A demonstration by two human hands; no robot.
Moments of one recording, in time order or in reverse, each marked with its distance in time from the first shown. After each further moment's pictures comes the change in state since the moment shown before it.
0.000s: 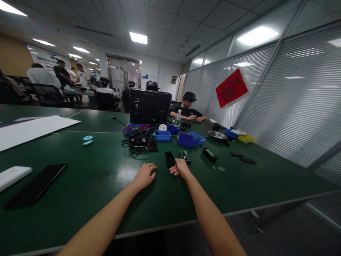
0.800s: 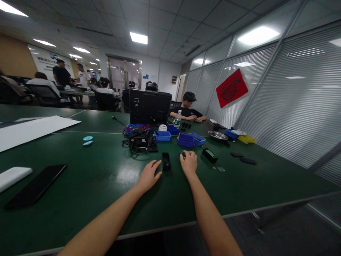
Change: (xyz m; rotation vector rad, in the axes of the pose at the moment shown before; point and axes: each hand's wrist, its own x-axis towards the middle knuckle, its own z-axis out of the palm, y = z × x) left_hand 0.004 0.017 0.010 -0.036 0.099 -0.007; right_hand -0.005 -0.007 -0.024 -0.849 0.679 -0.420
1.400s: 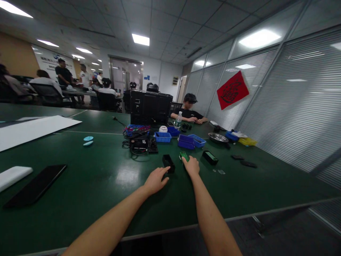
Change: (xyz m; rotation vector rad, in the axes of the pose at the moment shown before) left_hand 0.004 0.019 0.017 -0.142 -0.085 0.170; right_hand 0.024 0.038 0.020 -0.079 -0.181 0.182
